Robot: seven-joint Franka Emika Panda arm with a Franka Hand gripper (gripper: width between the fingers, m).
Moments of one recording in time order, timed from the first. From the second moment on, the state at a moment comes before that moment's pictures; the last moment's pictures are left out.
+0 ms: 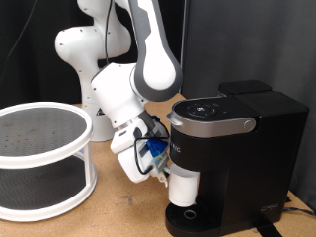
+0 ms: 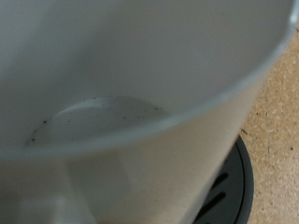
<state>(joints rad) 0.27 0.14 -0.10 -2.55 1.86 2.78 -1.73</state>
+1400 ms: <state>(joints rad) 0.27 0.21 -0.10 -2.48 1.92 2.80 -1.76</state>
